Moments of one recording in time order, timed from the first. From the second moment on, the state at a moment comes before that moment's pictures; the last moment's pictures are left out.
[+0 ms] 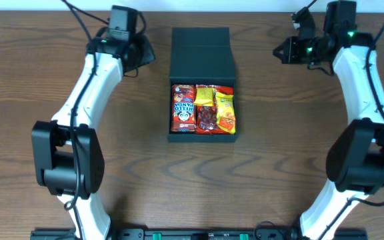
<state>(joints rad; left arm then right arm) -0.16 1.98 1.65 -0.65 0.10 -0.53 -0.10 2.01 1.73 -0.76 -0.63 -0.05</state>
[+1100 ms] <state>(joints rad) -0.15 2.24 1.65 -0.56 0.31 -0.75 0.01 2.43 1.69 -0.33 -1.04 0.28</state>
